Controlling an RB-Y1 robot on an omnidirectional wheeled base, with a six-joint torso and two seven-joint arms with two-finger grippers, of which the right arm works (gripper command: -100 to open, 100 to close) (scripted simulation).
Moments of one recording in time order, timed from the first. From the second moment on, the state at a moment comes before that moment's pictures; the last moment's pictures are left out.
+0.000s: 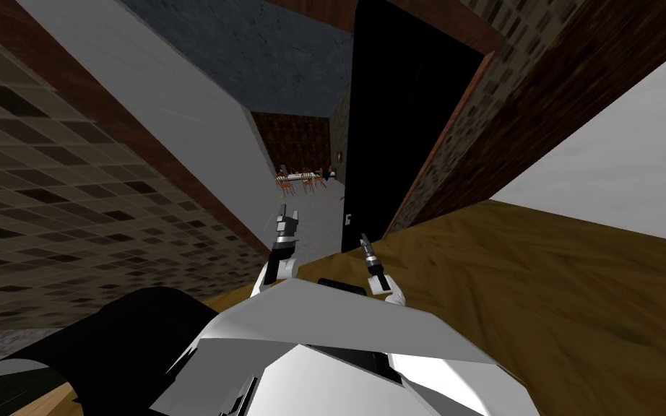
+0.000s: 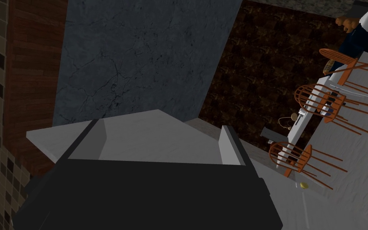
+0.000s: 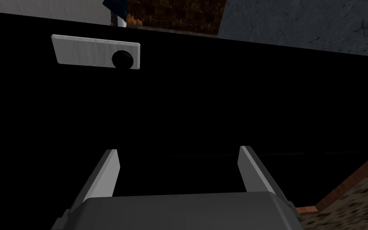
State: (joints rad) arm -0.04 -0.06 0.16 -0.95 0.17 -0.76 -0.08
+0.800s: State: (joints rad) arm -0.10 -0.03 0.17 -0.79 0.17 -0.79 -0.09
